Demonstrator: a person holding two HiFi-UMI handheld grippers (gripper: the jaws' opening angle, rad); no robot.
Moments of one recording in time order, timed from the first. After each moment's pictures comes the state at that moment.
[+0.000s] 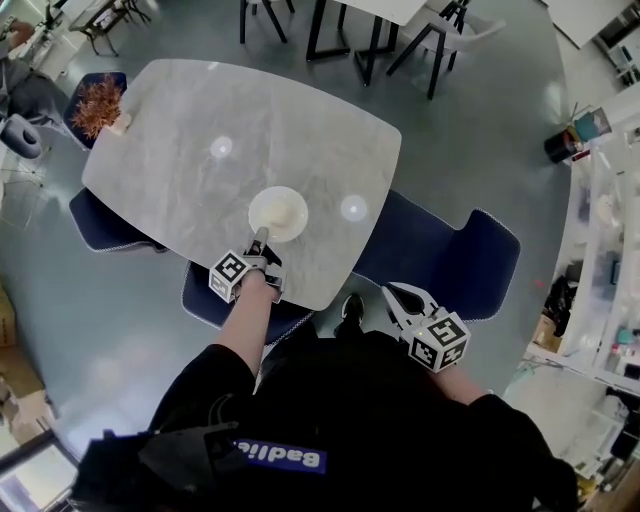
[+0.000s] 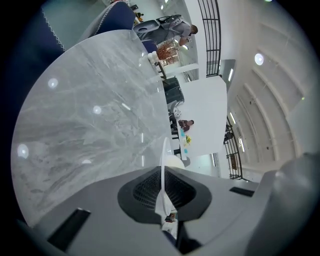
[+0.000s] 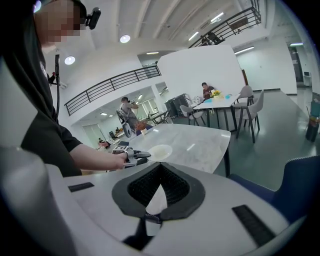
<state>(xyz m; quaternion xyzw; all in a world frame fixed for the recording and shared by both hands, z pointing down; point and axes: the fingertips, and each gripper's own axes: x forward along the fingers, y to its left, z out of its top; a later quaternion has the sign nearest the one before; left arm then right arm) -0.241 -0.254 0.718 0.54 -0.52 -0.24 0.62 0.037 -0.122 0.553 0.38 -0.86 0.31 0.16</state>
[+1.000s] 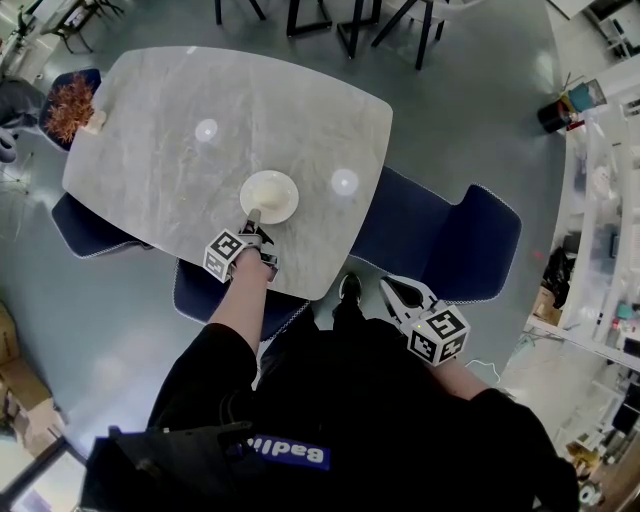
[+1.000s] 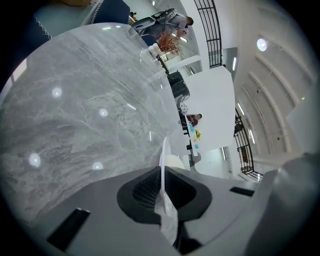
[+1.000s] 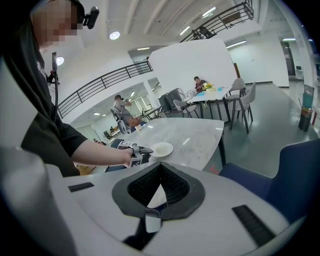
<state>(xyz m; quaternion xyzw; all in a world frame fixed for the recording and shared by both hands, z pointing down) -0.235 -0.281 0.770 0.52 -0.55 -0.18 0.63 0.046 -0.114 0.583 0.40 -0.83 0.35 0.18</state>
